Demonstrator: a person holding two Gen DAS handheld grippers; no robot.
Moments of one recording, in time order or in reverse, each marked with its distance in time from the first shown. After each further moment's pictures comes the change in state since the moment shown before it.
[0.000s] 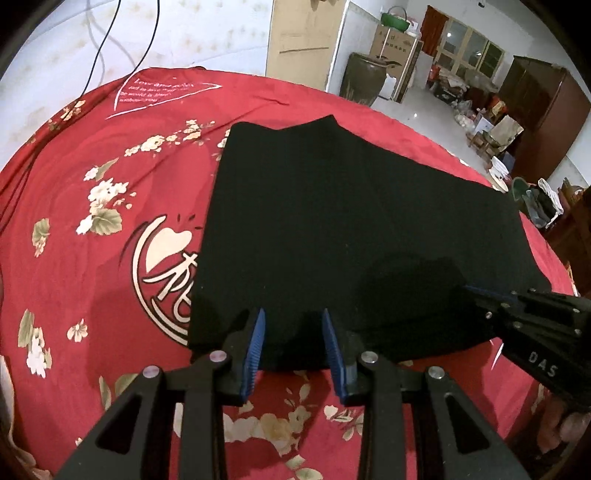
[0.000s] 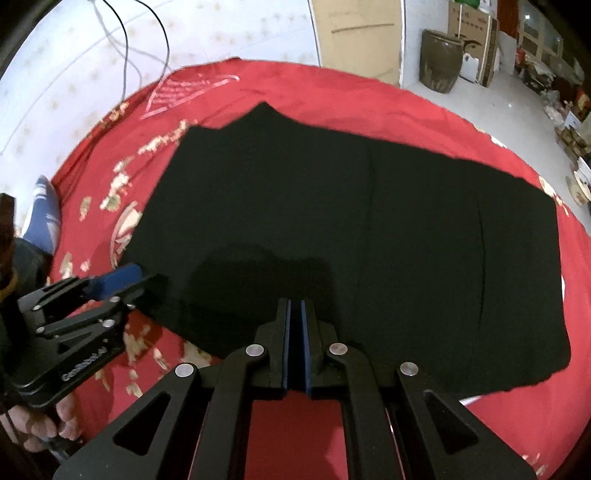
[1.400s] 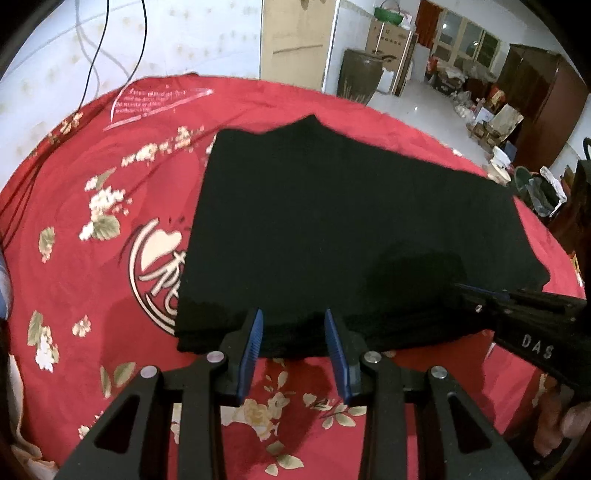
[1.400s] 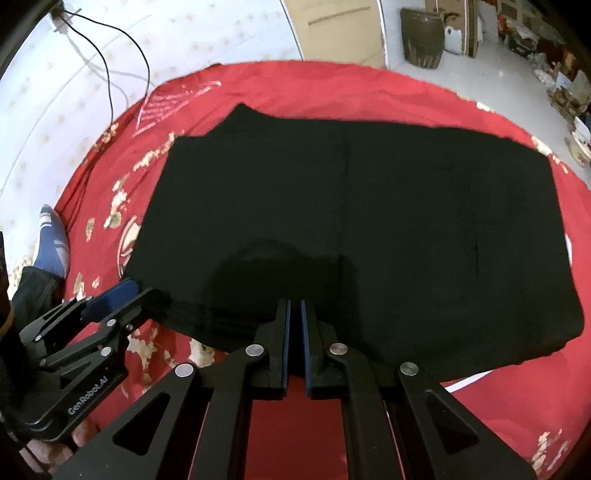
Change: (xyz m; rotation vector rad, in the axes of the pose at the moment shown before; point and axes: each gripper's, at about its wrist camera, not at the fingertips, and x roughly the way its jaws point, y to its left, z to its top) left arm -0.006 -0.021 -0.007 0.035 0.017 0.039; right arm -0.001 -0.017 -0.008 0.129 0.027 0.064
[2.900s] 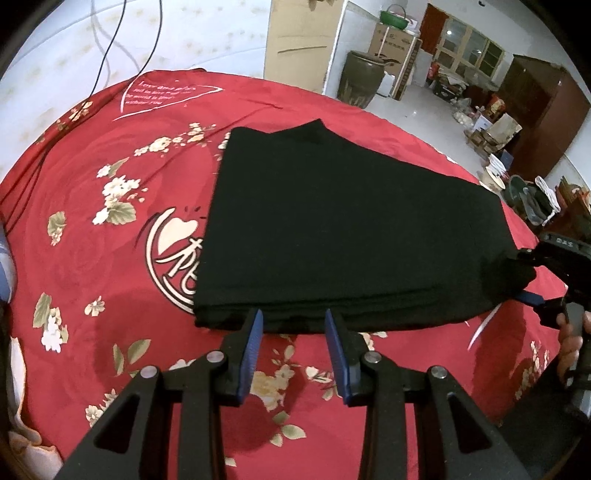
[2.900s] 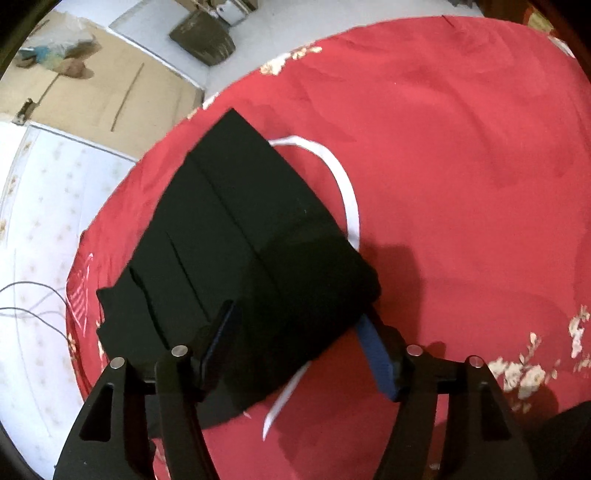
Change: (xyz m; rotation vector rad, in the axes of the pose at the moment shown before) left arm -0.024 0.014 -0.004 -0.045 -0.004 -0.037; right arm -0.057 -0.169 -0.028 0.838 -0.082 -0.040
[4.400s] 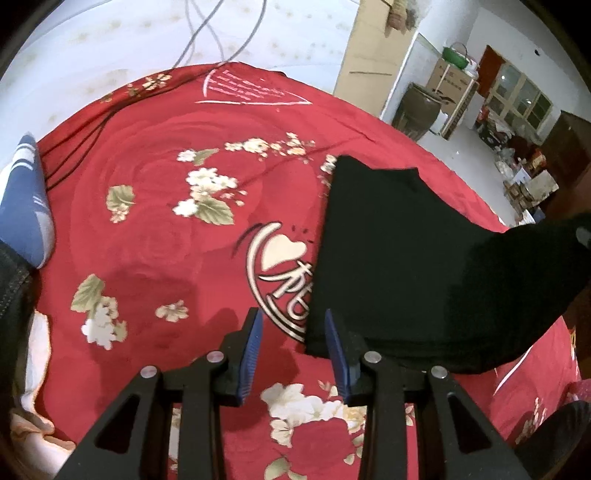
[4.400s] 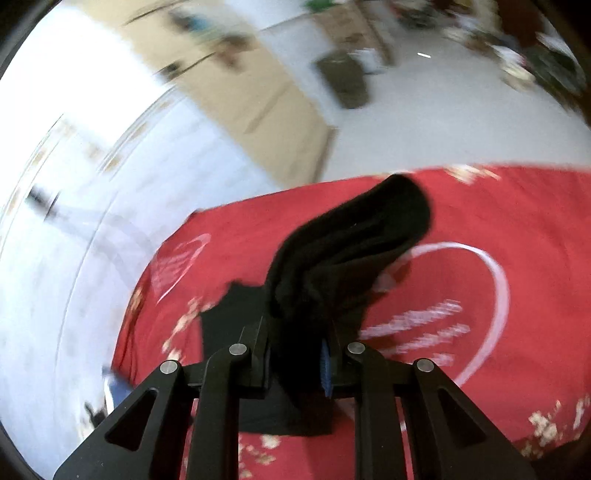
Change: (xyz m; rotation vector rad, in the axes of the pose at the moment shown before) left arm -0.010 0.076 0.008 -0.214 -0.058 0.086; right arm -0.077 0.143 -0.030 -0.463 -0.169 0.295
